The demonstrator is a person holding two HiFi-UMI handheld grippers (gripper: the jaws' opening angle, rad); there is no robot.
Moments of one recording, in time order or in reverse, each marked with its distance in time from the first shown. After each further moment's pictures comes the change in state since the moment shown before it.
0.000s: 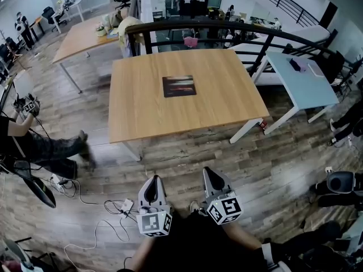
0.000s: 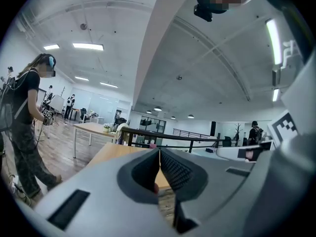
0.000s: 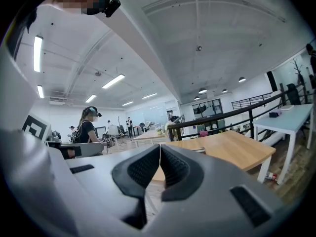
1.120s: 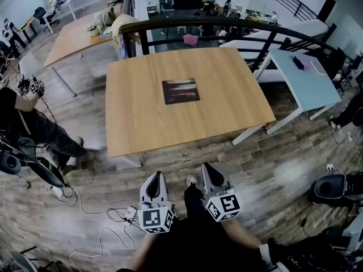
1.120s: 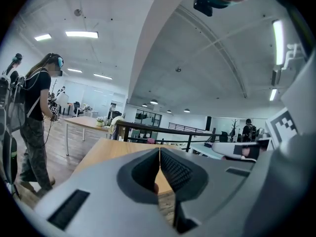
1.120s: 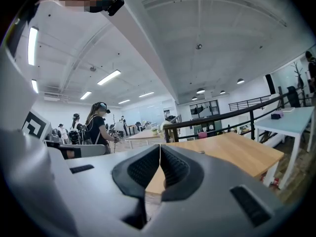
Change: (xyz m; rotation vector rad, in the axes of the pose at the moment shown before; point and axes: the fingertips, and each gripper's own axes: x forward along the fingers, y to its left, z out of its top) left arm 0.115 0.051 -0.015 0.001 0.089 -0.068; right arm 0.120 -0.020 -0.005 -0.021 0.007 -0.047
